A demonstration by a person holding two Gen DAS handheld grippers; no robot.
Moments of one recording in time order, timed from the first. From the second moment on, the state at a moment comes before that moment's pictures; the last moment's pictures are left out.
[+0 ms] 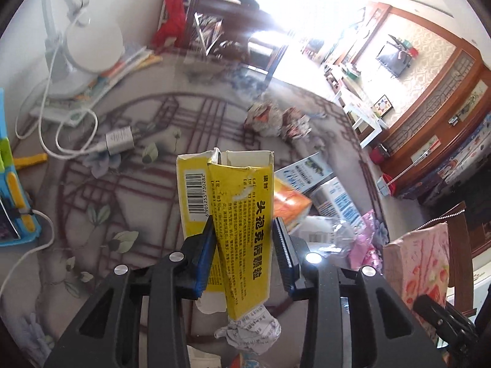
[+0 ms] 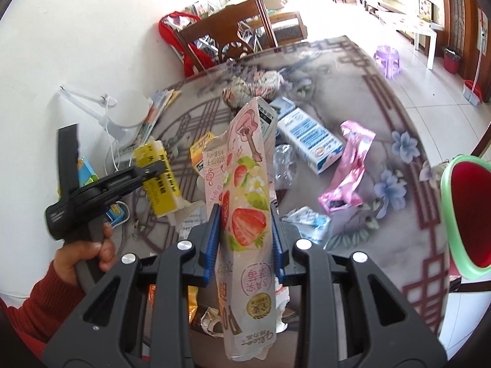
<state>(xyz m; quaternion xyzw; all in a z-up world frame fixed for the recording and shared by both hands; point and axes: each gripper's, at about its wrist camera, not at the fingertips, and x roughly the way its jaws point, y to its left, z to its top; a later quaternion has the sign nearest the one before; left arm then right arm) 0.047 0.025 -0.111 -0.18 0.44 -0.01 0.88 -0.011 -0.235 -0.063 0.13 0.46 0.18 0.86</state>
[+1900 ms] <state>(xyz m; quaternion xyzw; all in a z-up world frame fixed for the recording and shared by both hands) 0.065 -0.423 -0.076 0.00 0.42 -0.40 0.81 -0.097 -0.564 -0.066 0.17 0.39 -0.26 0.87</state>
